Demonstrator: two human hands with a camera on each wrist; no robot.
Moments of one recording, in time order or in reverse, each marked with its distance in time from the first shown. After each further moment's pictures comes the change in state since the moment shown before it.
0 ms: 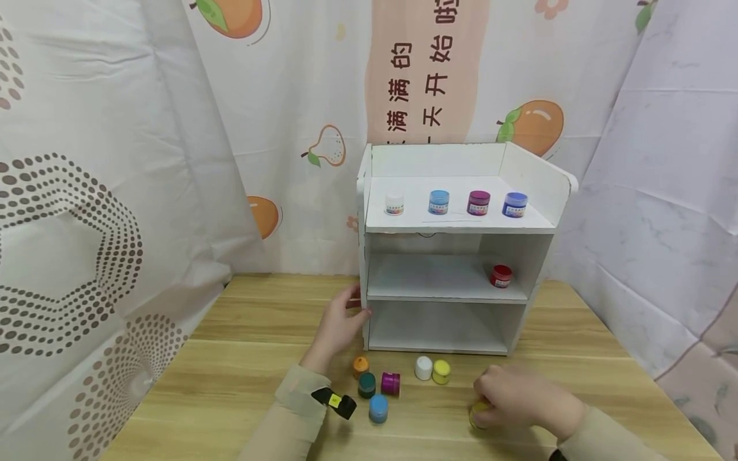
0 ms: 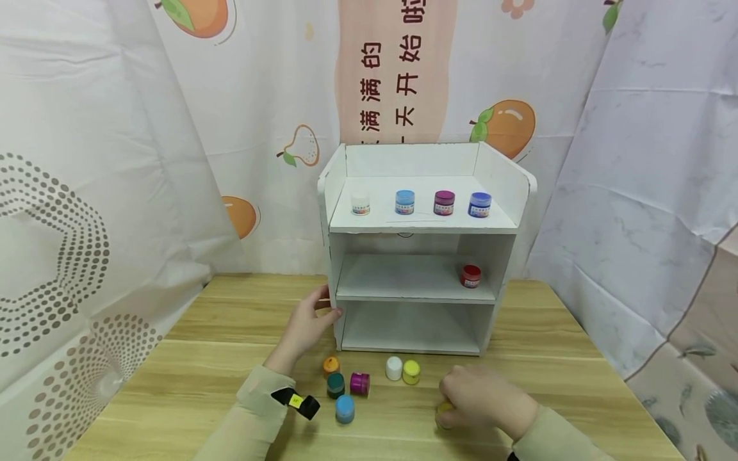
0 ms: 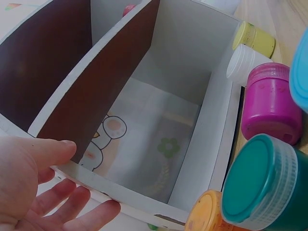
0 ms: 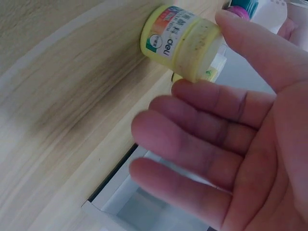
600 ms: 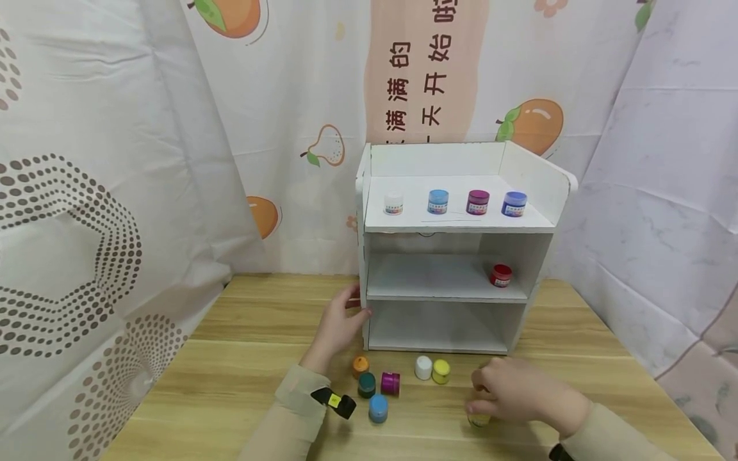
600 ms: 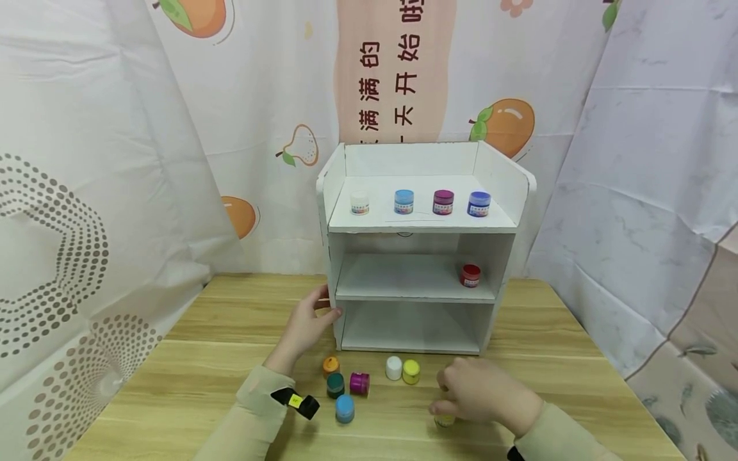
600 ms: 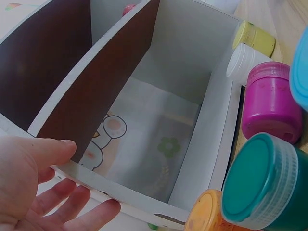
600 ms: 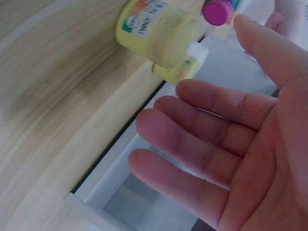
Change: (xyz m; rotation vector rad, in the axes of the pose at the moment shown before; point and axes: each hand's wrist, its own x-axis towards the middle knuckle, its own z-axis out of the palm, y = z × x) left_hand 0.000 0.001 0.001 -0.007 -0.002 -0.009; right_hand 0.001 0.000 -0.009 -0.036 0.064 -0.001
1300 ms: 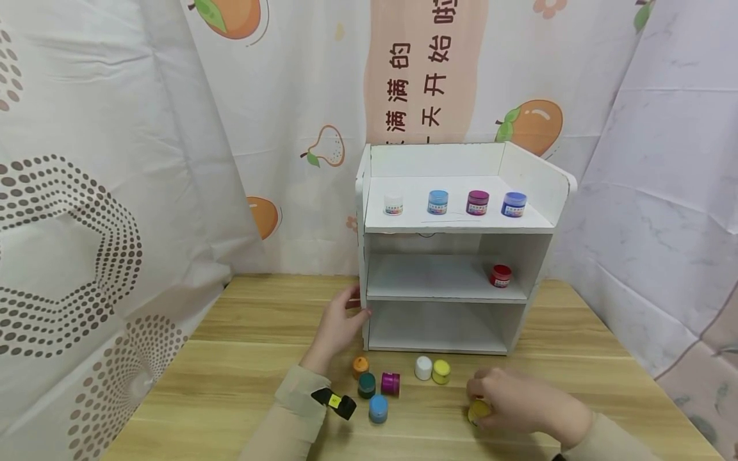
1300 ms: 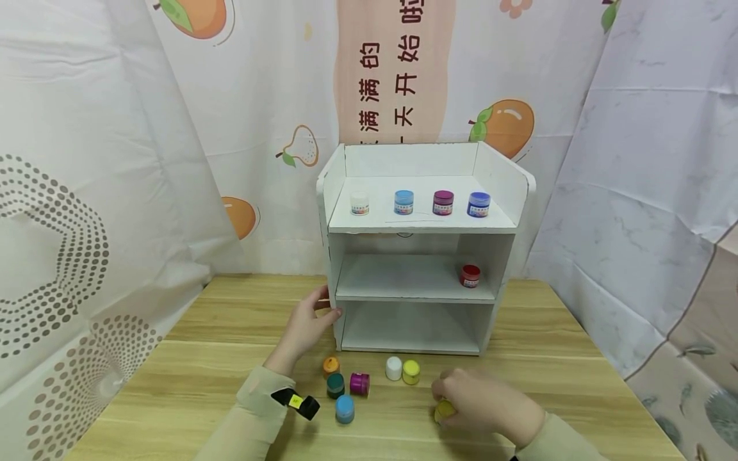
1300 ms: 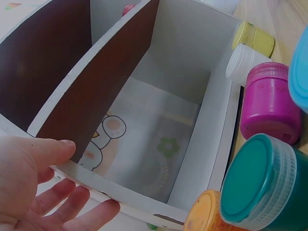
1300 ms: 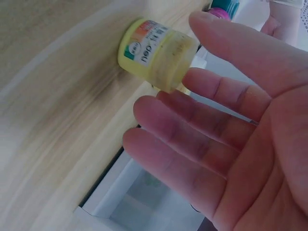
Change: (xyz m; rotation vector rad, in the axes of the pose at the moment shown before) left_hand 0.000 -0.002 0.000 0.004 0.001 0.008; right_hand -0.005 -0.004 0.008 0.088 -0.033 -0.065
